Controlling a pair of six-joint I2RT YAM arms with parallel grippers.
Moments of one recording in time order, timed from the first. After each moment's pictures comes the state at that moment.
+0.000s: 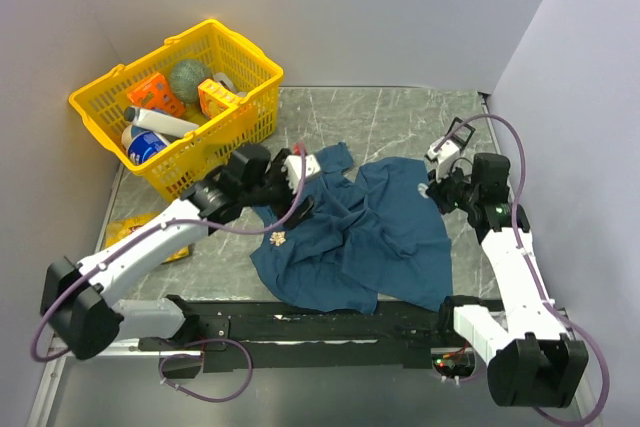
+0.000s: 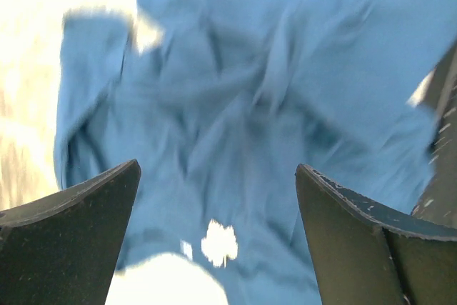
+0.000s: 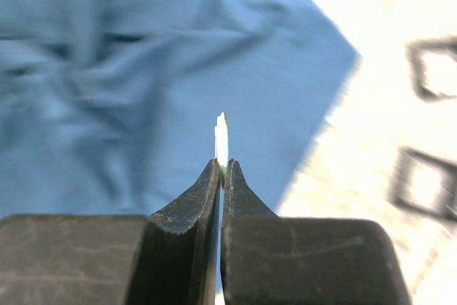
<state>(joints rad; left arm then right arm) -0.71 1.27 1.08 -0.35 0.37 0.29 -0.05 0.92 0.81 -0.57 -0.51 -0.51</state>
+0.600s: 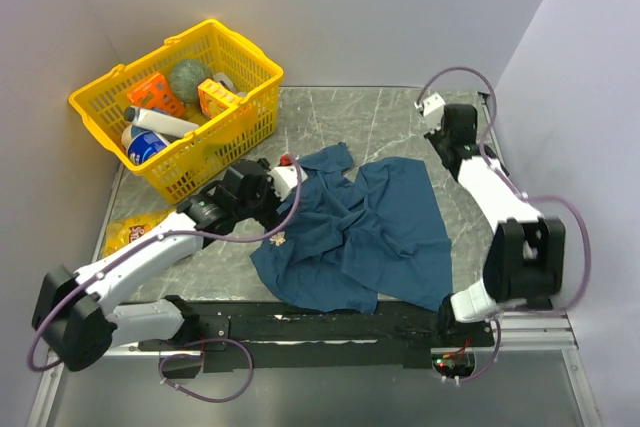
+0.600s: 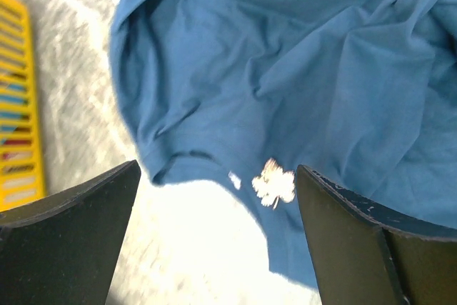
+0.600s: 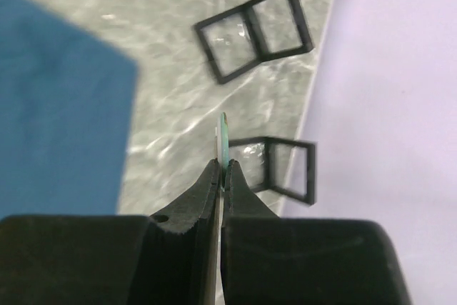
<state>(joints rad) -0.69 1.18 0.86 -0.32 0.02 0.30 0.04 1.43 1.07 -0.27 0.20 -0.58</state>
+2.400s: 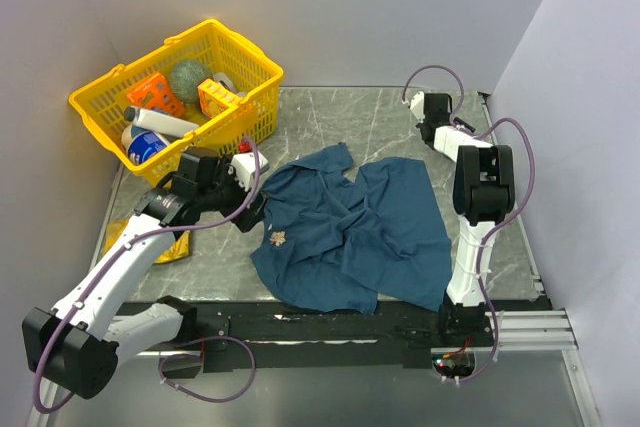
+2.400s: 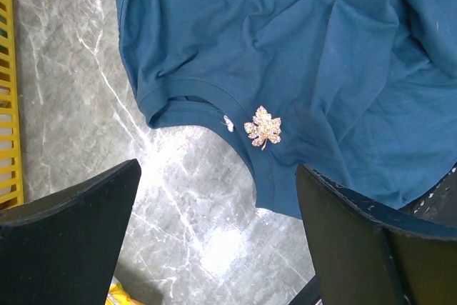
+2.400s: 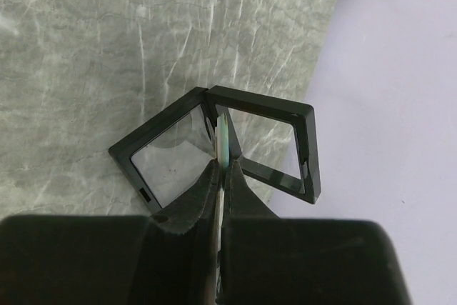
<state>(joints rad) -0.40 1.04 0.93 -0.61 0.33 0.30 0.01 2.17 1.54 -0.09 0.43 -0.80</state>
